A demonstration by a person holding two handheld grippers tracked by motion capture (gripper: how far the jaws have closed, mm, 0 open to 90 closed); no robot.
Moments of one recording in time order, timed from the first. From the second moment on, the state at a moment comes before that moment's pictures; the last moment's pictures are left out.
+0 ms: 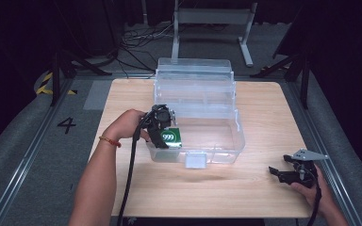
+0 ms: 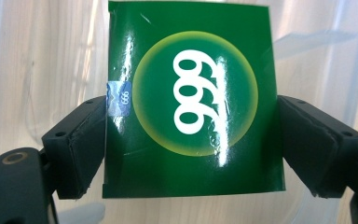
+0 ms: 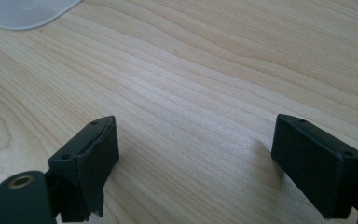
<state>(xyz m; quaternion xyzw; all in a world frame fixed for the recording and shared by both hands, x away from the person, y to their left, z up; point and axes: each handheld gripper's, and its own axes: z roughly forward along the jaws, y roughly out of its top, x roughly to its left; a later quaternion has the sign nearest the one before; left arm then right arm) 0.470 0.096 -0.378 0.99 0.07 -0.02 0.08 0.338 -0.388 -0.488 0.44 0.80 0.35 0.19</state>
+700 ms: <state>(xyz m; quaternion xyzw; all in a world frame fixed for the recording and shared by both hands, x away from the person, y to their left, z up) 0.450 0.109 -0.347 0.98 0.06 0.01 0.19 0.338 -0.388 -0.488 0.44 0.80 0.35 0.19</state>
